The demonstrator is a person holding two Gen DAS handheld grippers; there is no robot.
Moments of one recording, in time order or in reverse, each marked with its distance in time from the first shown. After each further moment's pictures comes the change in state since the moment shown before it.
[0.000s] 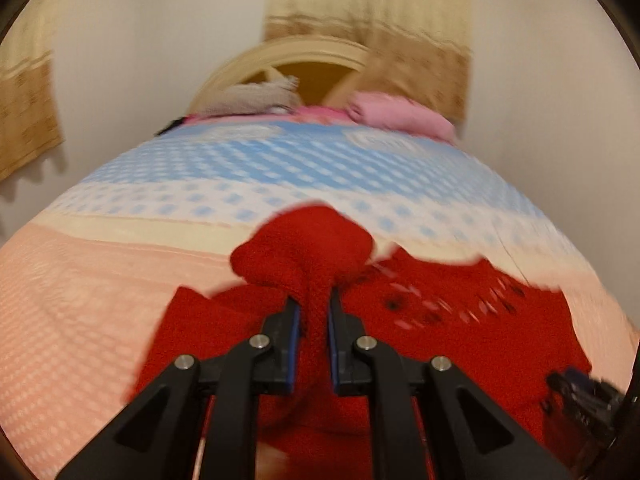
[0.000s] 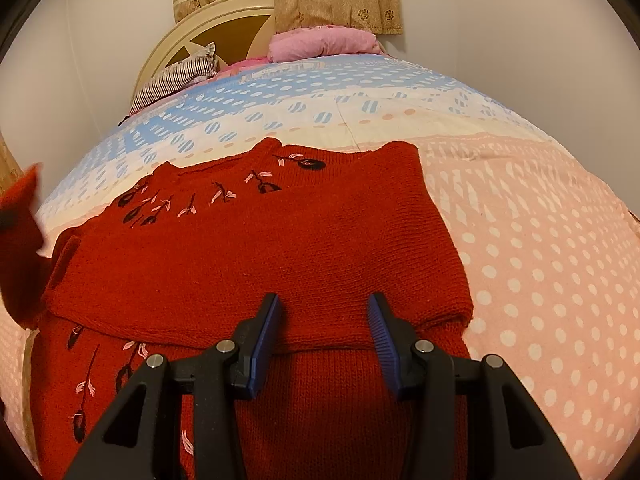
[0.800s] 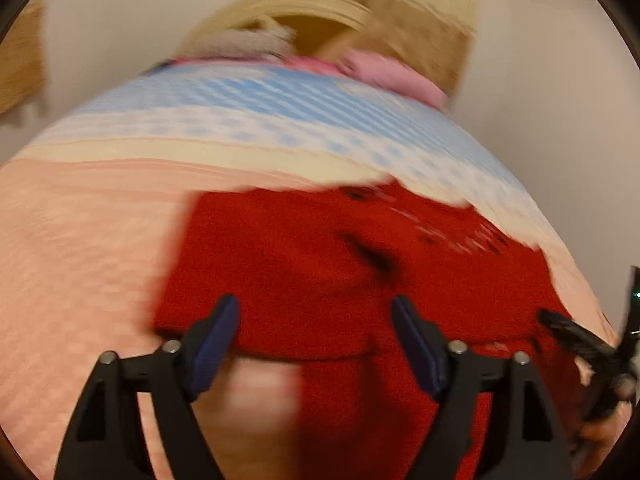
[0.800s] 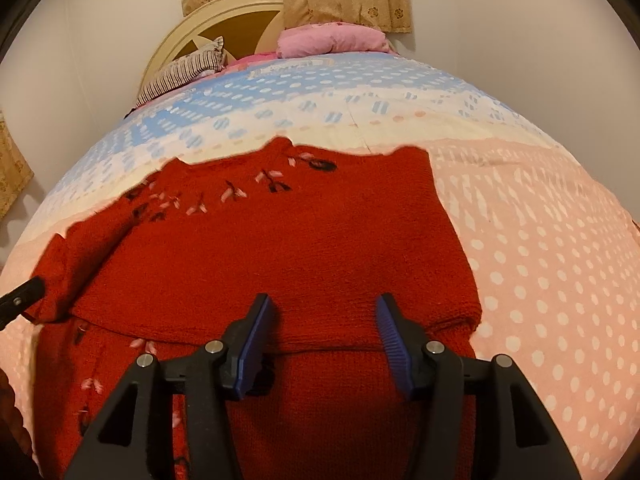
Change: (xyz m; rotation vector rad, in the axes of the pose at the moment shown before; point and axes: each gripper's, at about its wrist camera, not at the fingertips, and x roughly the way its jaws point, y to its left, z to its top) left arm -0.022 0.060 -0.046 -0.127 0.124 -0.059; right arm -0.005 0.012 0.008 -0.023 0.012 0.026
